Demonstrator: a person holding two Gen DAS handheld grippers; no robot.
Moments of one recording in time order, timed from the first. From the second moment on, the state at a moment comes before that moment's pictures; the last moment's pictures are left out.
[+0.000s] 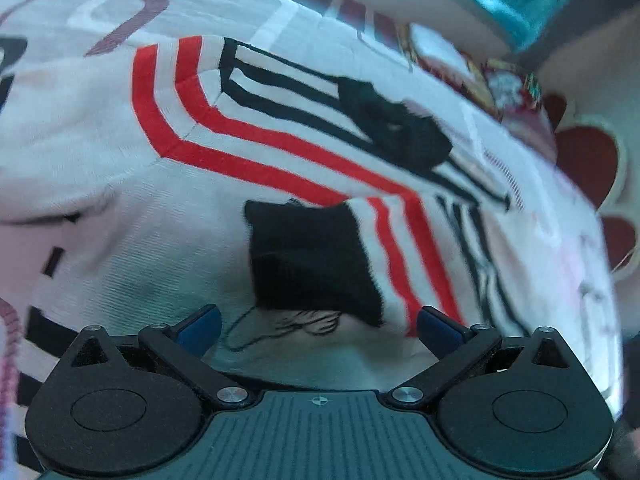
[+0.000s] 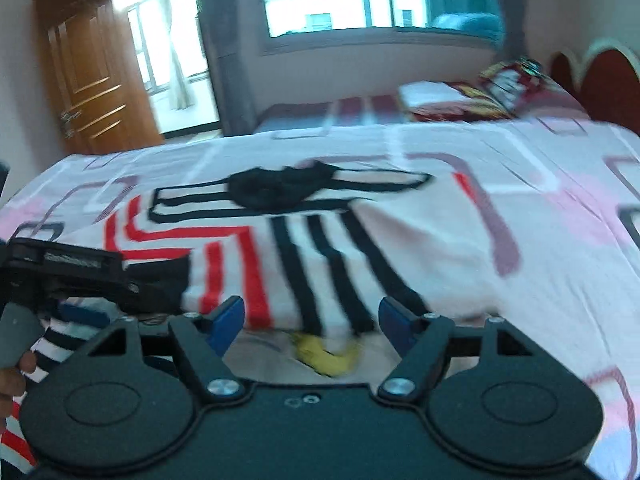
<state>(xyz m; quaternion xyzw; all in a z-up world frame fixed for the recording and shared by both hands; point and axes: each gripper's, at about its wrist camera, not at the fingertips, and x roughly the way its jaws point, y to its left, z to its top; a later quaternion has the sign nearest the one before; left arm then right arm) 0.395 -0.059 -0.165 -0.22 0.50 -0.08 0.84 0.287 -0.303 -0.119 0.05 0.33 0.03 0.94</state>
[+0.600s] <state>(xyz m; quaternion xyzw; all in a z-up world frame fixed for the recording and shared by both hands) 0.438 -0.068 -0.176 -0.31 0.41 -0.05 0.86 0.288 -0.352 -0.139 0.05 0.33 -0.05 0.94</state>
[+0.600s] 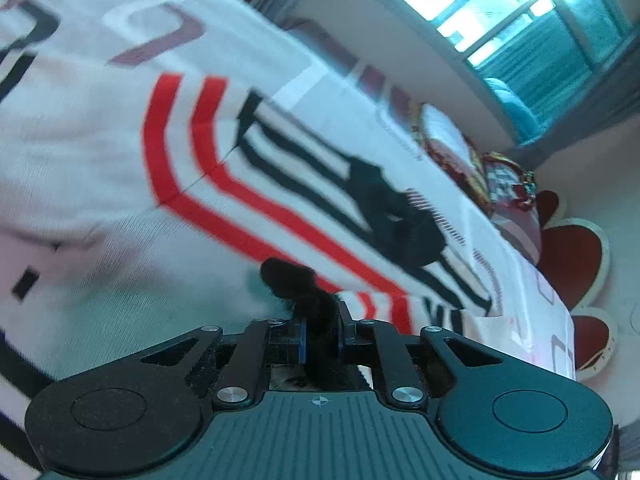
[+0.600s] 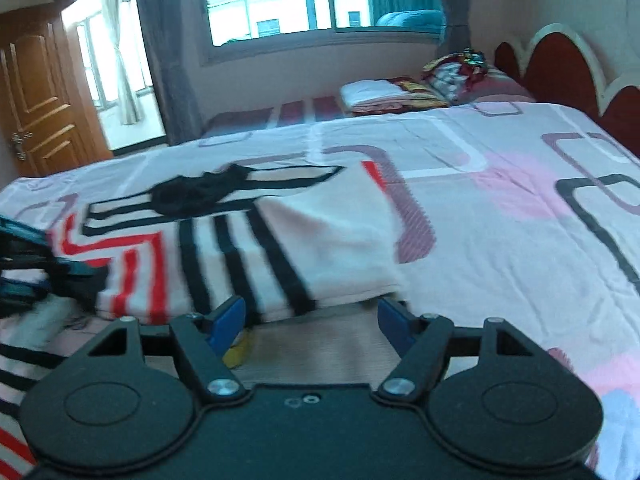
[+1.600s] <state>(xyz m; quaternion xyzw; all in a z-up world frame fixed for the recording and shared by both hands) 0.453 -0.046 -0.118 -0.17 0.35 -0.04 0.92 0.306 -0.401 -0.135 0.09 0.32 -0.07 0.94</state>
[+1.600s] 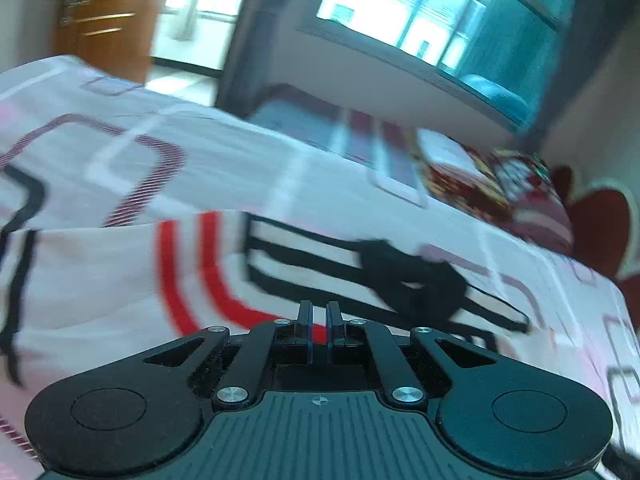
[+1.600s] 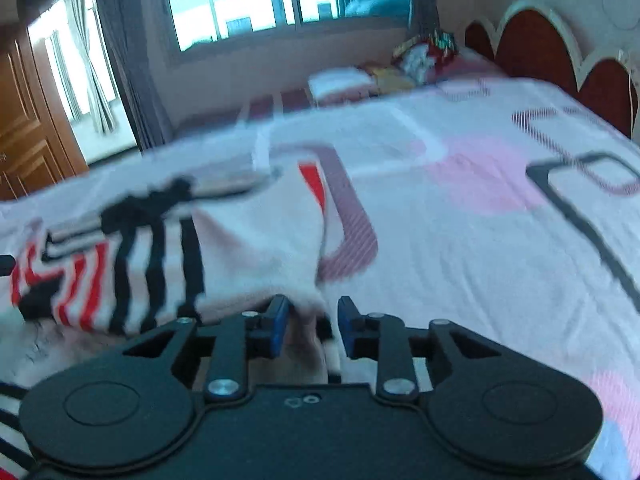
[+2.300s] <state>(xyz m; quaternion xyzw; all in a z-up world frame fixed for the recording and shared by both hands) 0.471 -0.089 -0.165 -0.12 0.40 -0.04 0.91 0.449 -0.386 -0.169 -0.02 0.34 -0.08 0.94</state>
